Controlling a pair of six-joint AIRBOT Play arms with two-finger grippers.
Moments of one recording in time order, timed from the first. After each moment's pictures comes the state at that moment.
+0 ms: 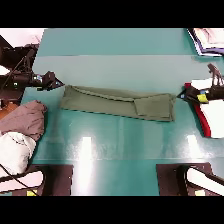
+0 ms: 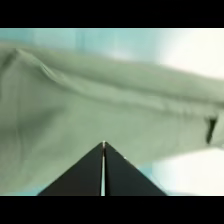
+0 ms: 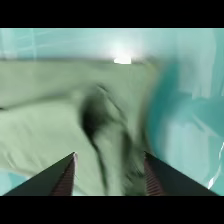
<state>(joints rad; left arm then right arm) 0.19 -1.37 1.18 0.73 -1.12 -1.20 -0.39 -1.20 0.98 -1.02 1.19 1.30</state>
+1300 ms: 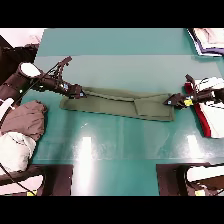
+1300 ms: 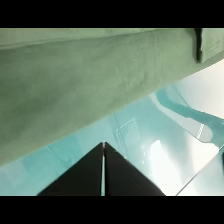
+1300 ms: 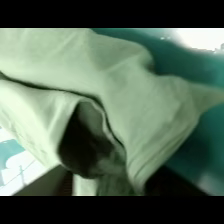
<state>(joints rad) -0.13 -1.37 1.19 0.82 -1.17 -1.21 -0.38 -1.63 1.09 -0.78 1.34 0.94</state>
